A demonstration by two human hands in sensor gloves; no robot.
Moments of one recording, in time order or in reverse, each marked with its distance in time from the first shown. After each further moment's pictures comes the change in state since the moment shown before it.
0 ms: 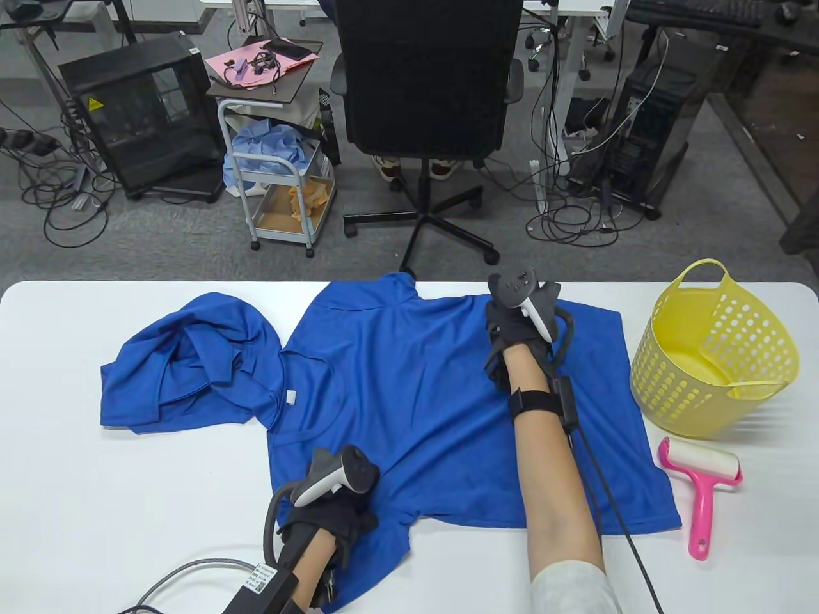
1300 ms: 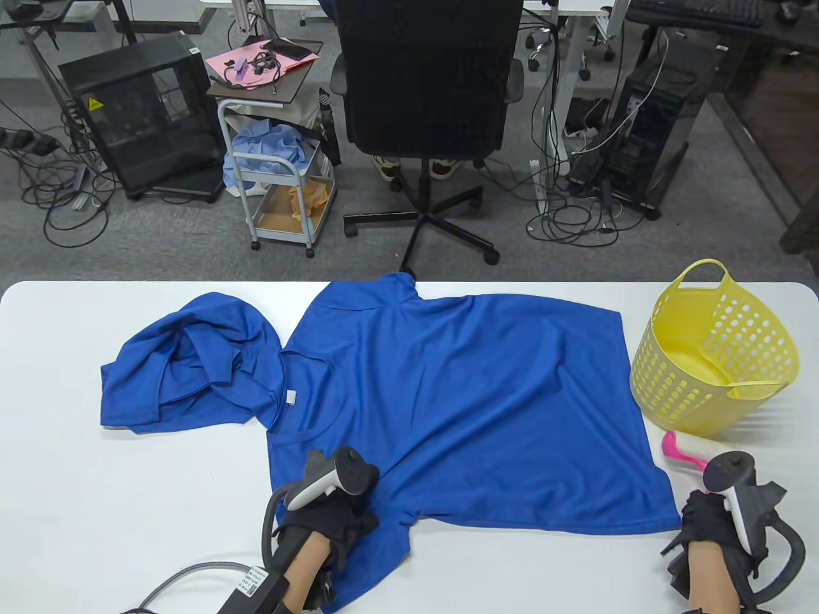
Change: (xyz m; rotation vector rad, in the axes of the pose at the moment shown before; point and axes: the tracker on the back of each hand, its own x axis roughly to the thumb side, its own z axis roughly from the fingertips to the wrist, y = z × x) left_hand -0.006 -0.002 -0.001 0.017 -0.052 0.044; right_hand -0.241 -0.092 0.230 -0.110 0.589 0.161
